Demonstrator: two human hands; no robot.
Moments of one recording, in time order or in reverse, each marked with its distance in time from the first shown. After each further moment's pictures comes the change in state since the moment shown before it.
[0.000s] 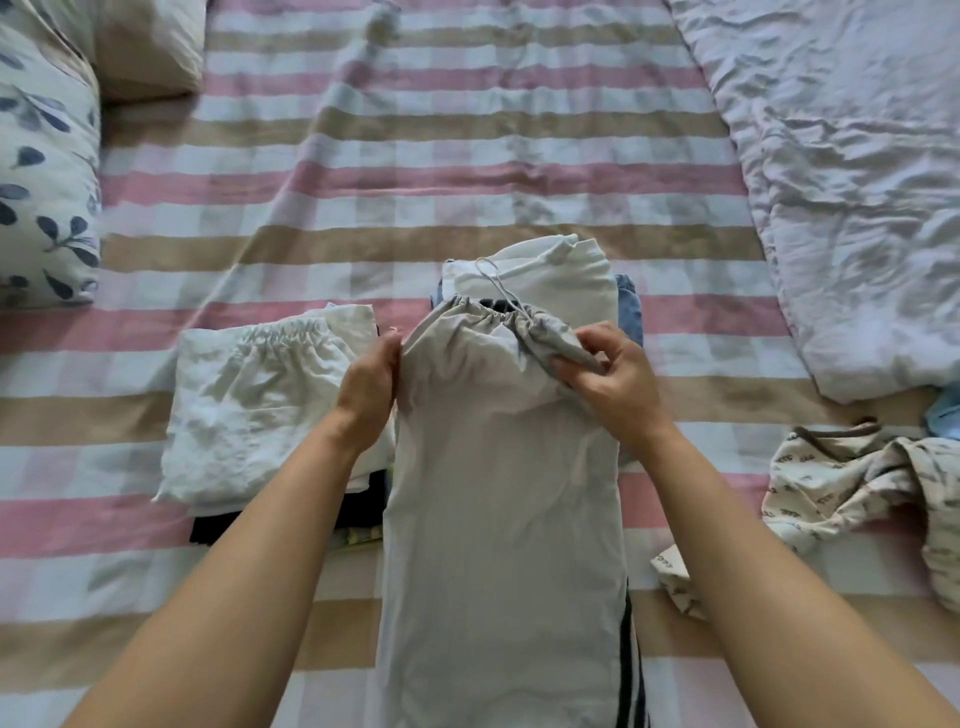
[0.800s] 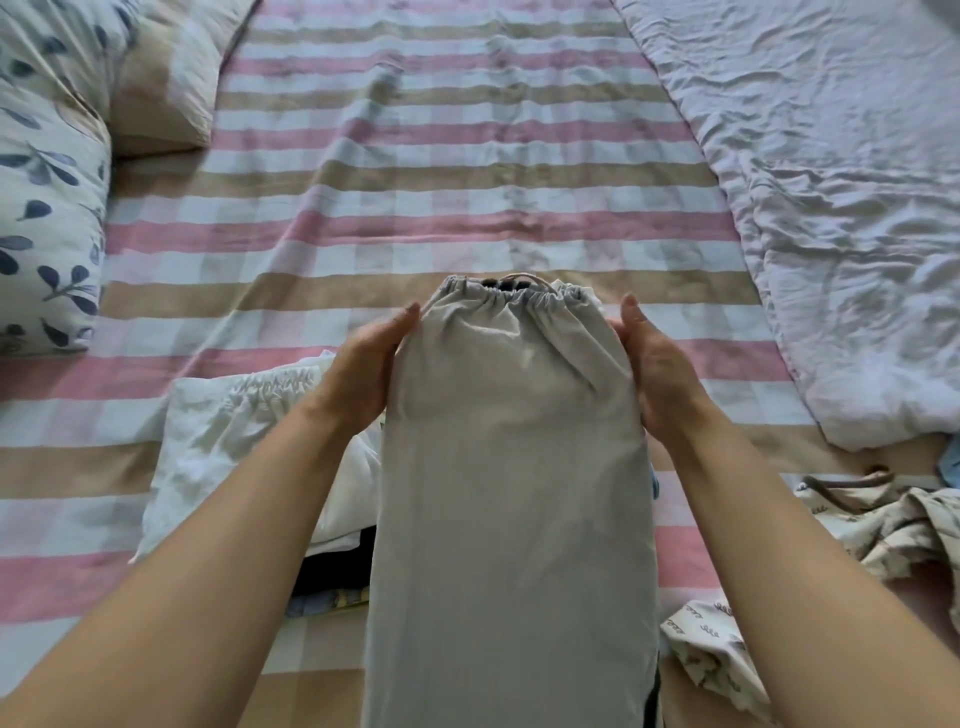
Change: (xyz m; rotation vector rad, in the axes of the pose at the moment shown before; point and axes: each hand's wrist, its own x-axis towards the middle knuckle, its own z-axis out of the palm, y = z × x) left_hand 0.036 0.048 0.004 -0.113 -0.183 0.013; right_hand 0.057 -0.008 -0.027 0.609 -0.103 0.368
